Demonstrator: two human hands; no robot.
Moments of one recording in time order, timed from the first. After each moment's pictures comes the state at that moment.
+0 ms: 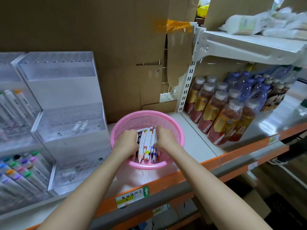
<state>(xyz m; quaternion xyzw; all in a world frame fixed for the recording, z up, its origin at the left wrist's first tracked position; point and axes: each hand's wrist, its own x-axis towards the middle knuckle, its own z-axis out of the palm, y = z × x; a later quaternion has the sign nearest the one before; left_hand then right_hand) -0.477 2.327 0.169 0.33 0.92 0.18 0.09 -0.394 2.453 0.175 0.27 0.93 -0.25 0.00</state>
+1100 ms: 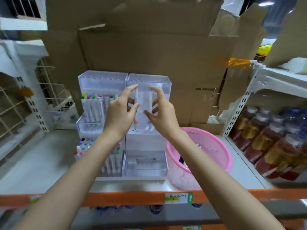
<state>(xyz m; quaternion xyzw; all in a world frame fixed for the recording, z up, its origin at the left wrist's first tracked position) -0.481 2.135 0.319 0.27 0.82 0.42 -0.29 -0.458 2.278 0.306 -0.08 0.87 -0.37 -0.33</state>
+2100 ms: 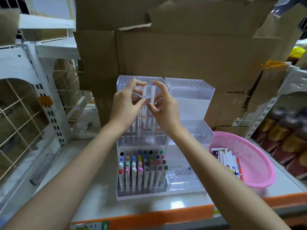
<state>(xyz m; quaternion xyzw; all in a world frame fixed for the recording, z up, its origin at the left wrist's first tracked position) -0.589 2.037 0.326 0.33 0.76 0.50 -0.24 -0.561 2.172 0.302 -0.05 0.83 -0.36 -0.42</state>
